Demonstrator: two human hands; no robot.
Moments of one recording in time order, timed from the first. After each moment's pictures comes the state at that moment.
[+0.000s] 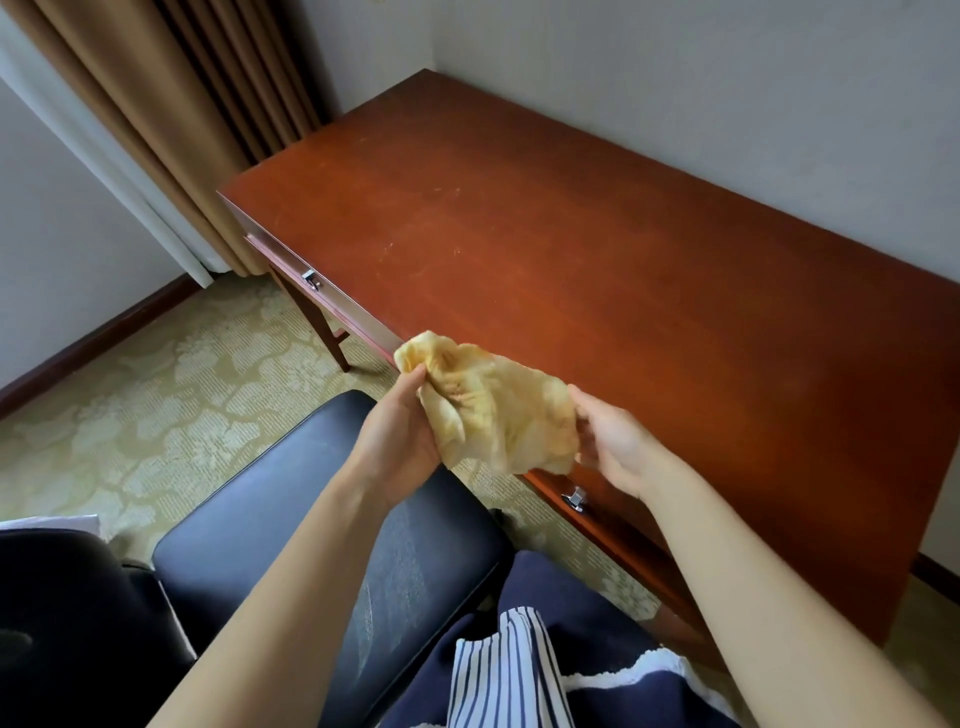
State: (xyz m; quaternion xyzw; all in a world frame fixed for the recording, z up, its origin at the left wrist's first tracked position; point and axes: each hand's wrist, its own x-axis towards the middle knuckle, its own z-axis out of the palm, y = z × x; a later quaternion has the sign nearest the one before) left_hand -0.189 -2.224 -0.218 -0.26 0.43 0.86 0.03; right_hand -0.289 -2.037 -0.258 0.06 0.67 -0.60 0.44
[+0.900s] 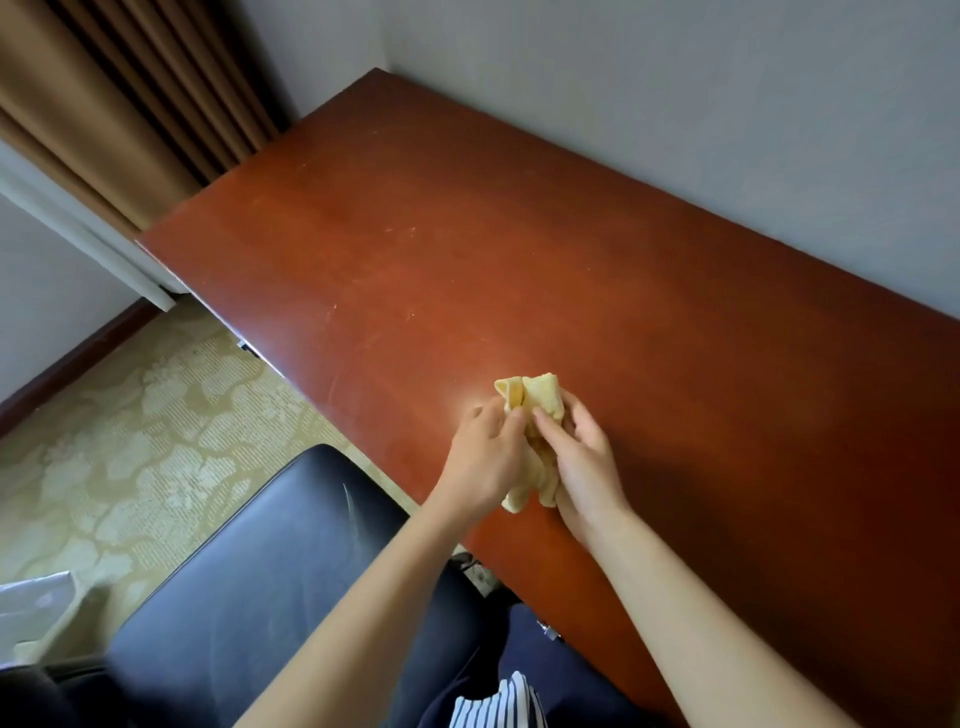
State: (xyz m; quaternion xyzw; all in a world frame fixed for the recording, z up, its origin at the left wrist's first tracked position) left_hand -0.363 -2.181 -0.231 -0.27 0.80 0.53 0.08; right_hand -0.395 -2.081 -0.270 0.09 0.54 -0.78 0.30
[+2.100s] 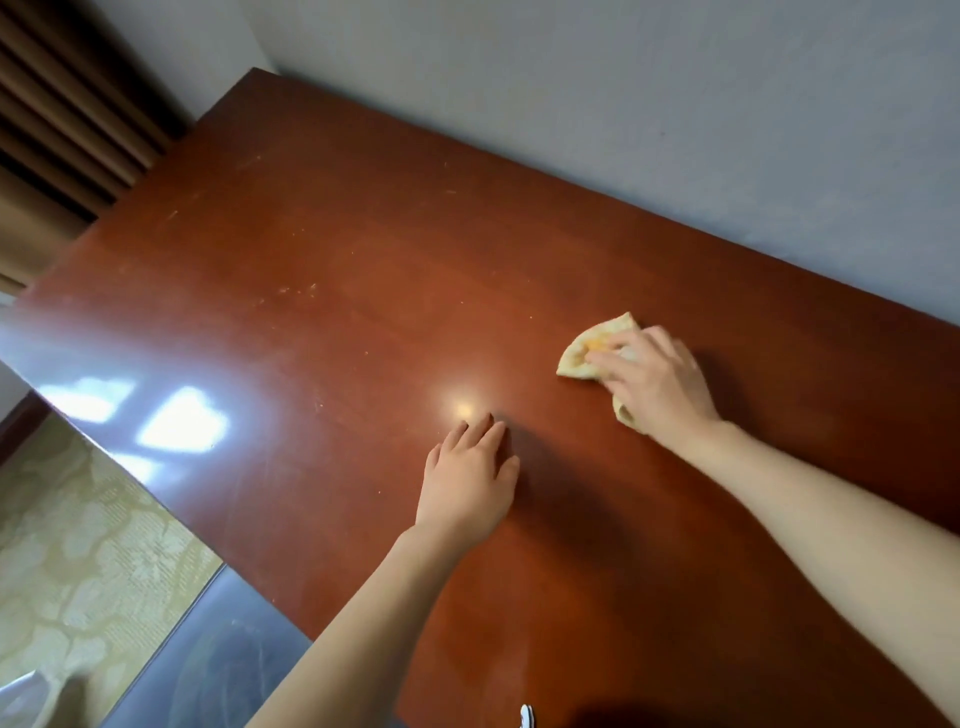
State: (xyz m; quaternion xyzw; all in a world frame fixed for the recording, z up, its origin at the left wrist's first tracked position) left_hand -0.497 -2.181 -0.304 -0.14 0.93 0.25 0.21; right_hand -0.633 -1.991 -0.344 -0.32 0.93 -0.15 -0.06
